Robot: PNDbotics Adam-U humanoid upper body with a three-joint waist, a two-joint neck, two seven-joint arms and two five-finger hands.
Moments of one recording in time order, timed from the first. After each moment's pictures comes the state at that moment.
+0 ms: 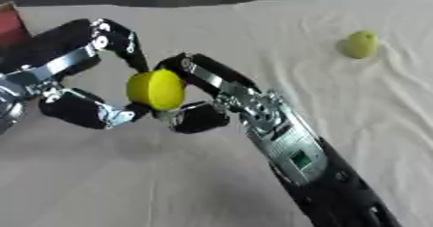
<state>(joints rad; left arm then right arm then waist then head) -0.83 0.65 -0.54 -1.91 -0.40 0.24 -0.34 -0.71 -0.22 0.44 -1.76 0.23 0.16 0.38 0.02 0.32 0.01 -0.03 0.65</state>
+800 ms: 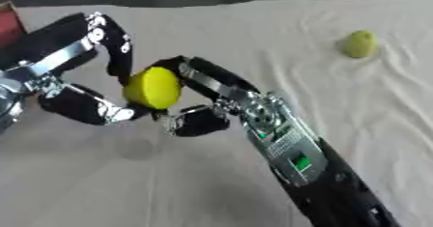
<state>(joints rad) -0.83 0.65 -0.54 -1.91 -0.38 0.27 -0.31 -0.71 -0.22 0.43 -1.76 0.28 0.10 0.43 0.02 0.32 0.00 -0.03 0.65</state>
